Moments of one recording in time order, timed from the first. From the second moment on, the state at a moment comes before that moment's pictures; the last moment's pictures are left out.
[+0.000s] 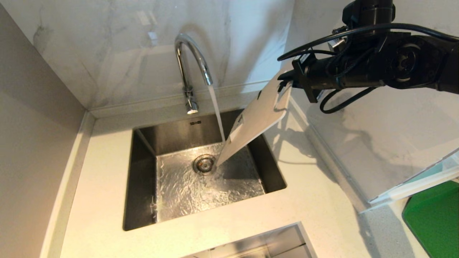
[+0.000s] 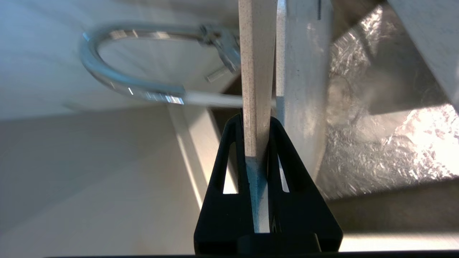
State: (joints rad) left arm 0.01 0.00 -0.01 0.01 0.01 -0.02; right arm 0.22 1.93 -1.94 0.19 0.38 0.90
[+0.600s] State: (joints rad) left arm 0.01 0.00 -0.01 0.01 0.01 -0.02; right arm 0.22 2.02 -1.94 0.02 0.39 1.04
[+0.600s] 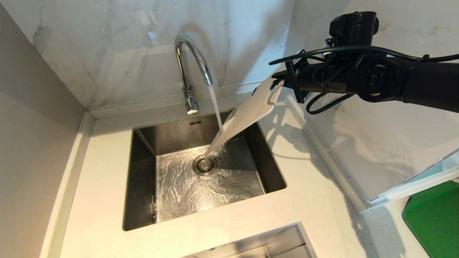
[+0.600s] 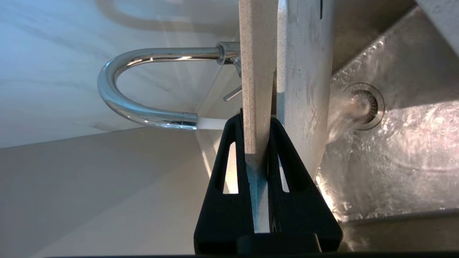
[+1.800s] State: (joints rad) left arm 0.01 0.00 -0.01 0.01 0.01 -0.02; right arm 0.22 1.64 -1.95 0.62 0.46 0.95
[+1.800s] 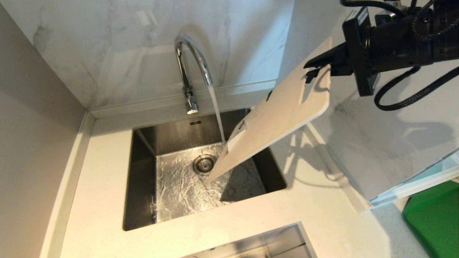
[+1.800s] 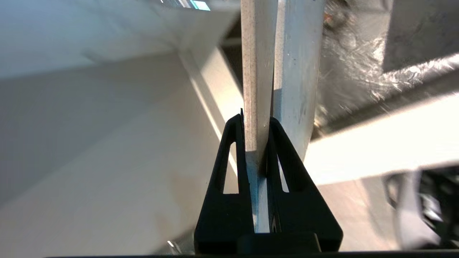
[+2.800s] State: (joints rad) left arm 0.01 0.00 -0.01 0.01 0.01 -0.02; right arm 0.22 1.57 -1.91 0.85 0.45 0.82
